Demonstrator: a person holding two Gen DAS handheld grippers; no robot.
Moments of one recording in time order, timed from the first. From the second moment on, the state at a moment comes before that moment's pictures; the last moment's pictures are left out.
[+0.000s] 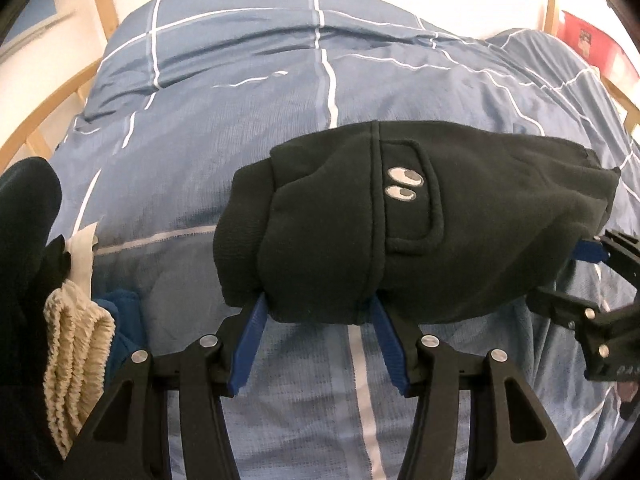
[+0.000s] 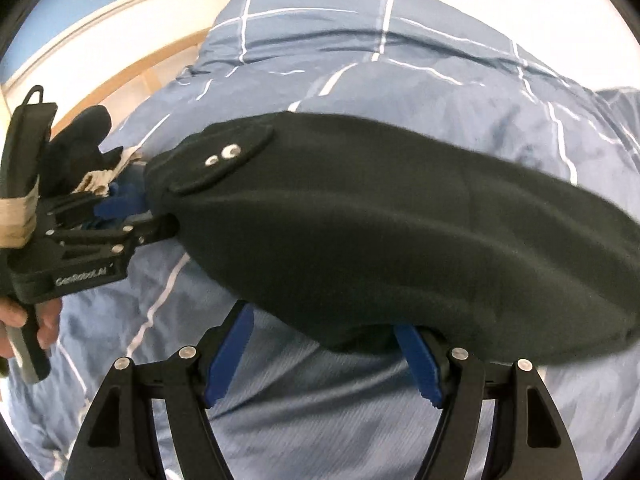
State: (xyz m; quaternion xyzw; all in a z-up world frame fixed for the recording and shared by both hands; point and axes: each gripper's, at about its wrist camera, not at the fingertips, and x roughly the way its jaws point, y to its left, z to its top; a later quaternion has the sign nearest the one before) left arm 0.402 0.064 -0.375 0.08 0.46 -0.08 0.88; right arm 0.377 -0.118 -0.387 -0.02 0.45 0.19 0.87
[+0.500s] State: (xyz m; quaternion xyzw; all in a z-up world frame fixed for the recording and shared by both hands) left arm 0.416 0.070 -0.374 0.08 0.46 -0.07 0.88; right arm 0.379 -0.119 -0.399 -0.03 0.47 0.20 0.86
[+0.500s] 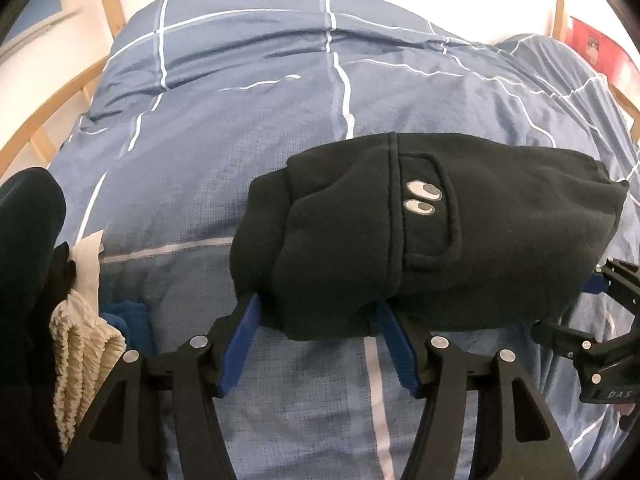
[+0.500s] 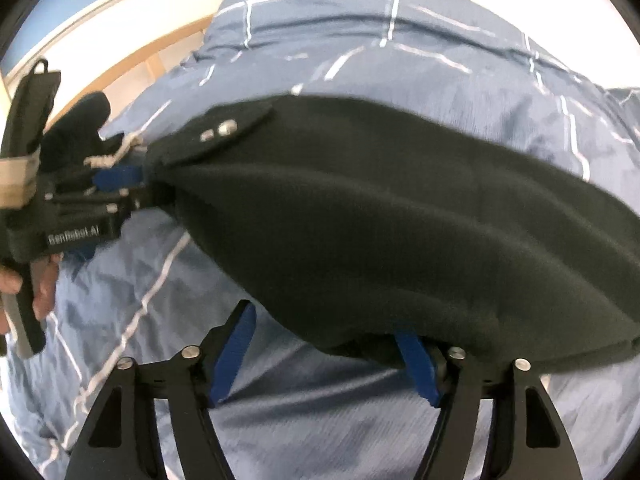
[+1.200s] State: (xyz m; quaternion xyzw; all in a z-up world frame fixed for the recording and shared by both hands) left arm 0.407 0.075 -0.385 0.08 0.50 -0.05 0.86; right arm 0.358 -0.123 -0.415 0.03 0.53 0.18 0.83
